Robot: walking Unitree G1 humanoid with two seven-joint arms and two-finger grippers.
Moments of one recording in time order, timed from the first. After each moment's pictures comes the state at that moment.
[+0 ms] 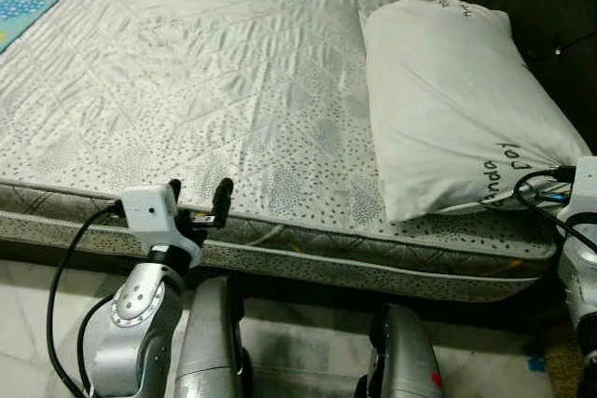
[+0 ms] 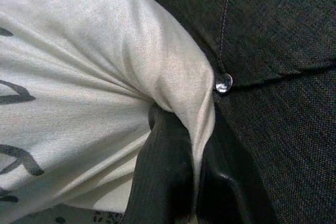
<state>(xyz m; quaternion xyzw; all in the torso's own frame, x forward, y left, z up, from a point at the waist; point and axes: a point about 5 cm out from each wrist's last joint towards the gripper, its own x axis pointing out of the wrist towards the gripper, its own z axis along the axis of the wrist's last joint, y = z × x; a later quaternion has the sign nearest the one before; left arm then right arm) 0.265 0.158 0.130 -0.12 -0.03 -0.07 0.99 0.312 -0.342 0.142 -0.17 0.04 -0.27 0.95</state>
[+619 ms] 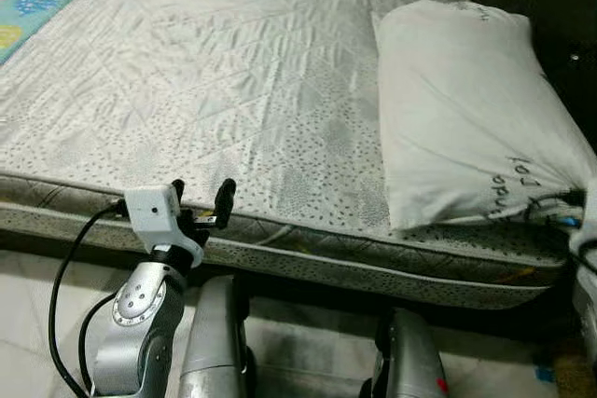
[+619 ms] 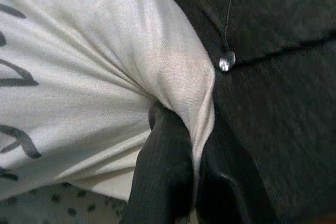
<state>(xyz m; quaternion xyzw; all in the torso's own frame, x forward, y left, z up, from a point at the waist) 0.266 0.158 0.128 -0.12 -0.02 -0.08 0.99 0.277 -0.345 0.130 -0.18 0.07 -0.27 0.94</state>
